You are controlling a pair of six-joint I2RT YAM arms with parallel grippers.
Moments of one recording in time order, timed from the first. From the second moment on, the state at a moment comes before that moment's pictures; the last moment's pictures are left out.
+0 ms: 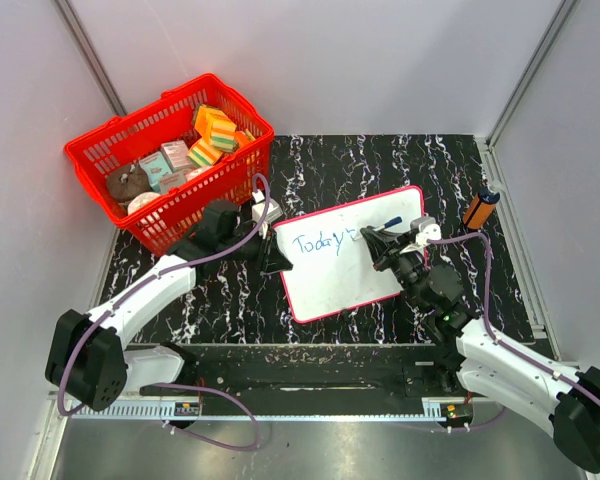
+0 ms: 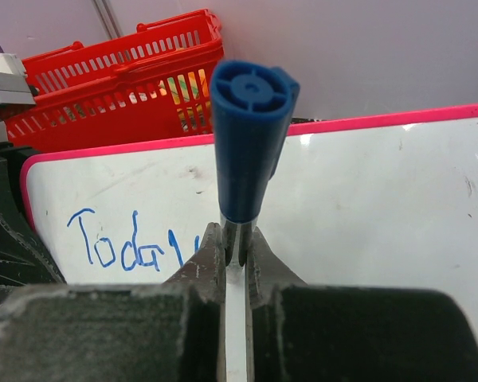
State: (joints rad) left arm -0.47 1.22 0.80 -0.24 0.69 -0.05; right arm 0.69 0.79 0.30 0.71 0.18 0.19
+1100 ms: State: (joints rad) left arm -0.48 1.22 0.80 -0.24 0.67 -0.04; right arm 0.69 0.68 0.31 0.68 0.13 0.22
